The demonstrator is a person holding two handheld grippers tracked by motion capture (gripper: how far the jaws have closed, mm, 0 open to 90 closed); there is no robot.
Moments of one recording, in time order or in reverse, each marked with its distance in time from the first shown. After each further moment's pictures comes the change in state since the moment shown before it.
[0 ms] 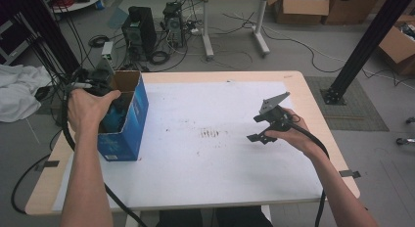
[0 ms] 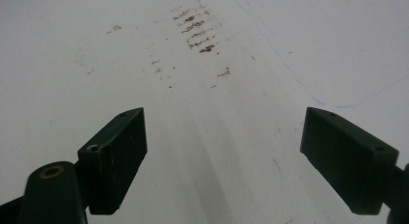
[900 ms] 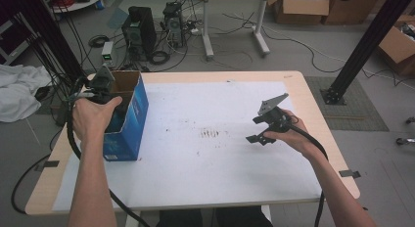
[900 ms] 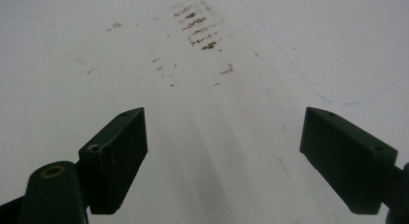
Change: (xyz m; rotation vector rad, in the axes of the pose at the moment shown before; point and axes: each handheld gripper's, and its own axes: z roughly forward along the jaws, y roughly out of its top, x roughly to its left) left arm 0.000 -0.013 0.014 -0.037 -0.008 -0.054; right arm 0.002 -0.001 0.004 0.007 0.002 0.011
